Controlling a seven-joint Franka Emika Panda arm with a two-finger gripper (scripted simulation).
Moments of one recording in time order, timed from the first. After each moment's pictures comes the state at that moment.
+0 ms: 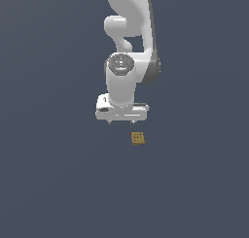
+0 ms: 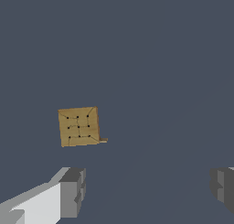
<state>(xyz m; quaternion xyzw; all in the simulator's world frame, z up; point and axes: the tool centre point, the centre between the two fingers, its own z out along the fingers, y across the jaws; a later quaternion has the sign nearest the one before) -0.015 -0.013 0.149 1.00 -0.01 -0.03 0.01</state>
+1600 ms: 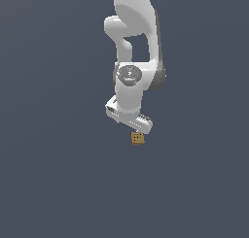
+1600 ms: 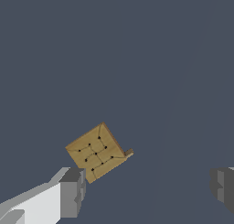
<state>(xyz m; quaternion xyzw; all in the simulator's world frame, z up) -0.011 0.016 0.117 0.97 -0.26 -0.02 0.00</state>
